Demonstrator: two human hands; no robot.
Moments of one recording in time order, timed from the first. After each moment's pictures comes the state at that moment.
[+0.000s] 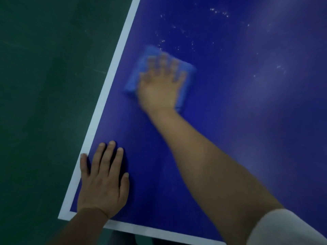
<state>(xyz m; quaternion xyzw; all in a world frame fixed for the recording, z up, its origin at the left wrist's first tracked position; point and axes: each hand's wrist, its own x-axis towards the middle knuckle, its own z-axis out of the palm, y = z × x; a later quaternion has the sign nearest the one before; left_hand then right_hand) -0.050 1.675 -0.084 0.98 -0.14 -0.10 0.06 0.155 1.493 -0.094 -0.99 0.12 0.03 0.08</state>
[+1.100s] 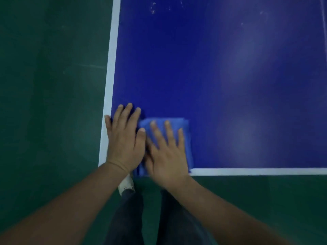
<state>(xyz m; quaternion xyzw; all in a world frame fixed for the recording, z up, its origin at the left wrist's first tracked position) -0.043 1.701 -0.069 0.94 -0.17 -0.12 0.26 -0.141 1.582 -0.091 -1.00 0.02 0.01 0.09</state>
